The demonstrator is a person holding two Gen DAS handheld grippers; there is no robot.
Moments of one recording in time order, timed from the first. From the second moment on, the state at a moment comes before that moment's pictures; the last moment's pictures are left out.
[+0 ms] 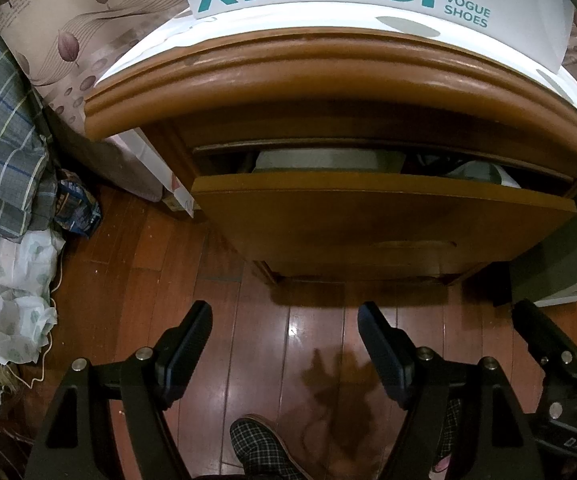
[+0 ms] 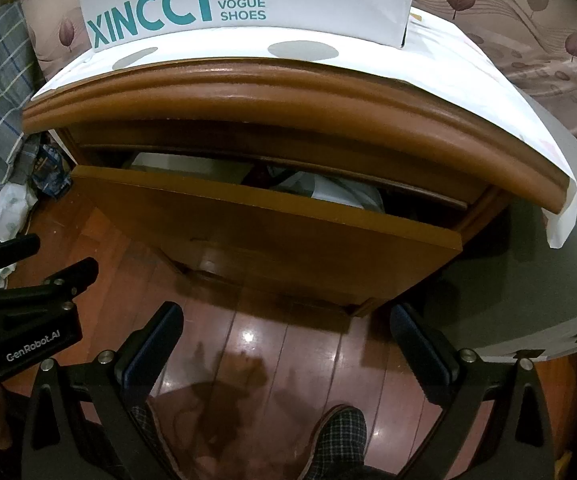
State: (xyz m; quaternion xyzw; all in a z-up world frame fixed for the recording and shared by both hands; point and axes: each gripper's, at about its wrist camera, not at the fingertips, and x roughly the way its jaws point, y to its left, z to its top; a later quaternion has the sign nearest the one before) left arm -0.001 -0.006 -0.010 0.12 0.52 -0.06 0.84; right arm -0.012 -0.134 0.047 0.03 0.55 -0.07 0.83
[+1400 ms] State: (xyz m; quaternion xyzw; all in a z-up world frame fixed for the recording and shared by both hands) left arm 0.051 0.058 -0.040 -0.40 0.52 -0.04 0.76; right arm -0.027 -0.181 0.110 0.06 0.45 -0.13 0.88
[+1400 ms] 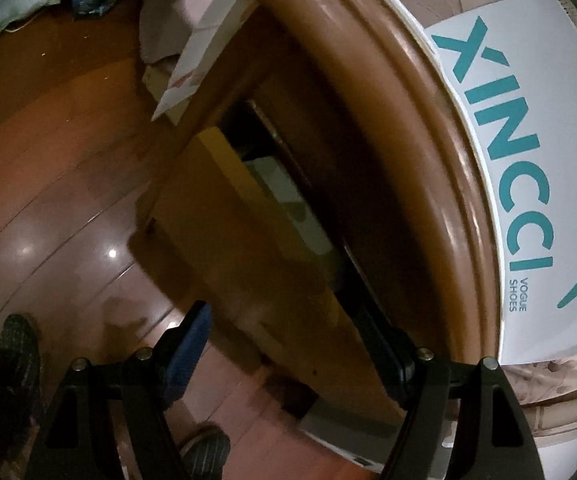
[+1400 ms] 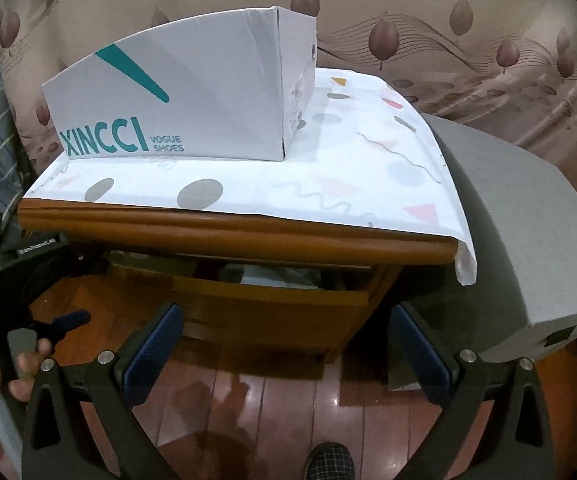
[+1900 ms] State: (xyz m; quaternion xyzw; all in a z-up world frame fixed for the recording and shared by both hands) left arm 0.058 0.060 -0.072 -0.43 0.51 -0.05 0.75; right arm -0.025 -0.186 0.106 0.06 0.46 -0.14 0.88
